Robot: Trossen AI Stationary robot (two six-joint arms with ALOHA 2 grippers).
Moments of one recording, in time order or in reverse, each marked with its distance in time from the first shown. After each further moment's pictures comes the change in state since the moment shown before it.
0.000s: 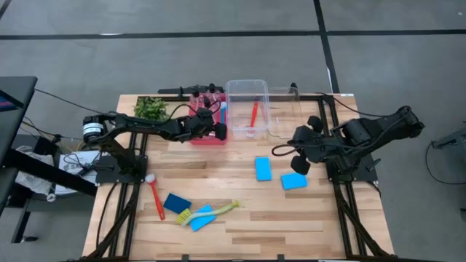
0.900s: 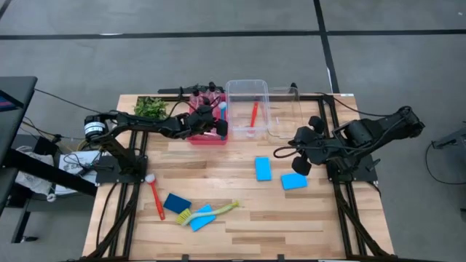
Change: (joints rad) left arm 0.043 0.020 -0.001 0.109 0.102 0.013; right arm 0.001 0.001 0.000 -0.004 0.022 -0.001
